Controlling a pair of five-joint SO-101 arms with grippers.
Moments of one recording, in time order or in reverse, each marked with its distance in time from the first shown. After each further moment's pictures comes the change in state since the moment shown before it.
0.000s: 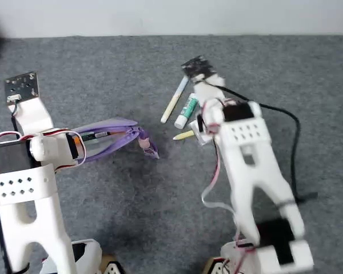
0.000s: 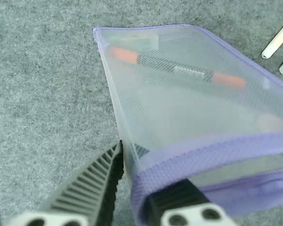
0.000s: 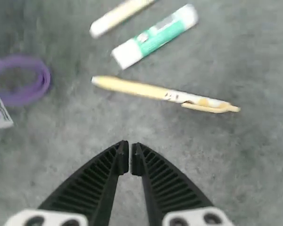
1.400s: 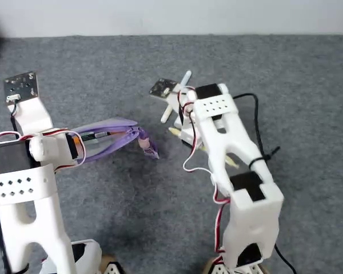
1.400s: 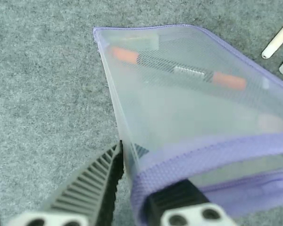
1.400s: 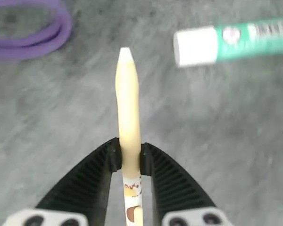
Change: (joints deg) left arm 0.0 0.0 0.0 0.0 0.0; right arm -3.2 23.2 -19.2 11.5 15.7
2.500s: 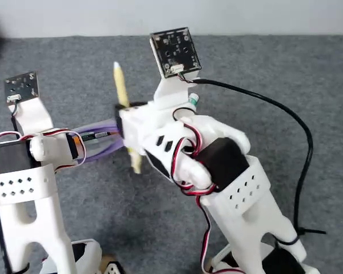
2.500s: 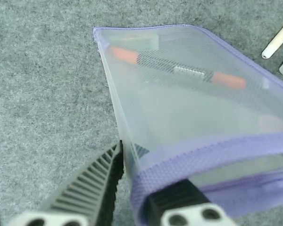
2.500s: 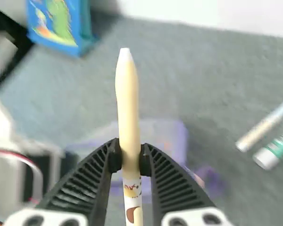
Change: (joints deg) left arm 0.0 0.0 0.0 0.0 0.0; right arm -26.2 -44.3 0.0 -10.7 -60.7
